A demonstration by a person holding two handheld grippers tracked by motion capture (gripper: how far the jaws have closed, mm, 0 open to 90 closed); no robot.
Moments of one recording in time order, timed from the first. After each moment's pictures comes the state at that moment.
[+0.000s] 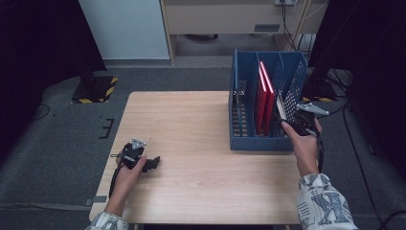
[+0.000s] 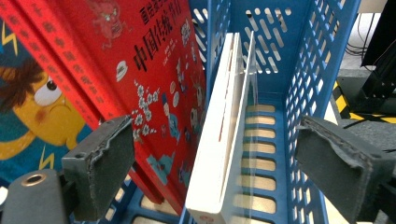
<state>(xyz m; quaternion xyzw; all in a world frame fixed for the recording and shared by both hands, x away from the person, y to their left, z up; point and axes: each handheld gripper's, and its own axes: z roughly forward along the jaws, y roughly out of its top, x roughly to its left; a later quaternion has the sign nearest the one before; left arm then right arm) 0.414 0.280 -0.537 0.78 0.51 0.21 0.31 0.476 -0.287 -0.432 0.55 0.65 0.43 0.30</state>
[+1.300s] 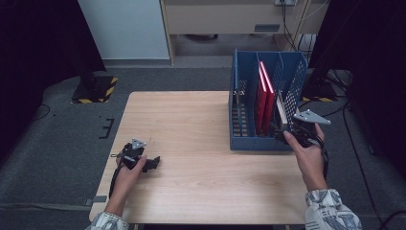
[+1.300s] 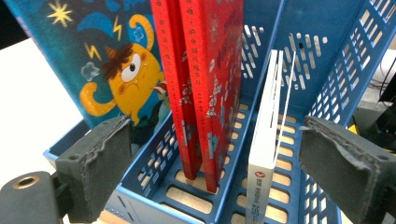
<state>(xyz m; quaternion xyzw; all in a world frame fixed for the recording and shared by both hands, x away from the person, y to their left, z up) 0.413 0.280 -0.537 0.78 0.51 0.21 0.31 0.426 -0.269 -0.410 0.47 0.70 0.44 0.30</state>
